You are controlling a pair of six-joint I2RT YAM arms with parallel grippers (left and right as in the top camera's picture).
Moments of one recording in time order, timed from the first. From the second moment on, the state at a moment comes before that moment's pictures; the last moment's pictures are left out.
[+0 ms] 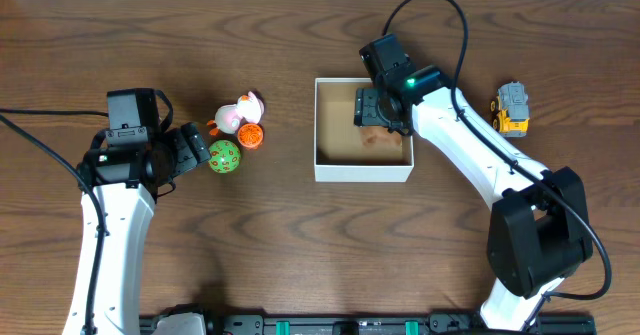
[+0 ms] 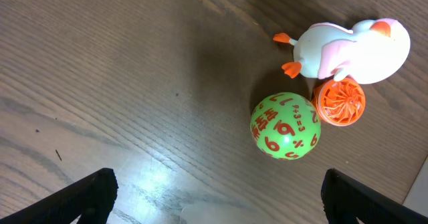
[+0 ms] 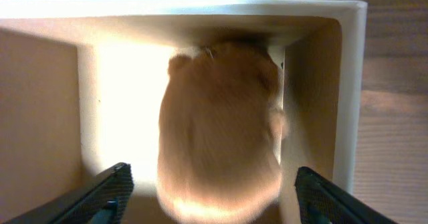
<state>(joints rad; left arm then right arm) 0.11 1.27 1.03 -0.89 -0.08 -0.35 0.47 1.90 1.49 -0.79 0.11 0.50</state>
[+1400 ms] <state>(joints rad) 0.11 1.27 1.03 -0.89 -0.08 -0.35 -0.18 1.92 1.49 -0.69 0.06 -0.01</state>
